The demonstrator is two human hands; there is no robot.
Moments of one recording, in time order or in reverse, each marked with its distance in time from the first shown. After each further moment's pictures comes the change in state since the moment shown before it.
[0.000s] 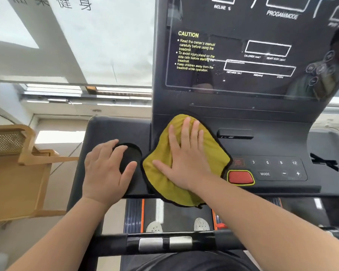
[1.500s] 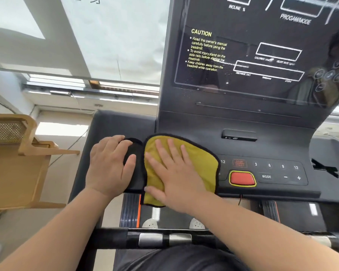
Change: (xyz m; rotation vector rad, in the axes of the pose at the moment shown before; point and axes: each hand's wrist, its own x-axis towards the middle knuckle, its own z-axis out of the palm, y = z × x) left_hand 0.001 -0.002 -0.005 -0.049 -0.069 -0.025; right_hand -0.034 -0.027 0.015 -0.069 -0.037 -0.337
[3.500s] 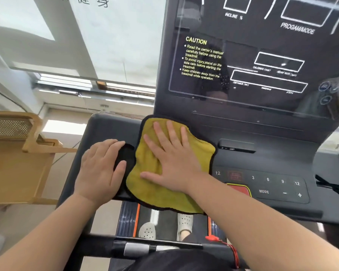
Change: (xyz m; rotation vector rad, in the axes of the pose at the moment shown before) left_hand 0.002 0.003 0.001 -0.006 0.029 0.003; right_hand 0.043 0.048 -0.021 -0.058 0.051 -0.021
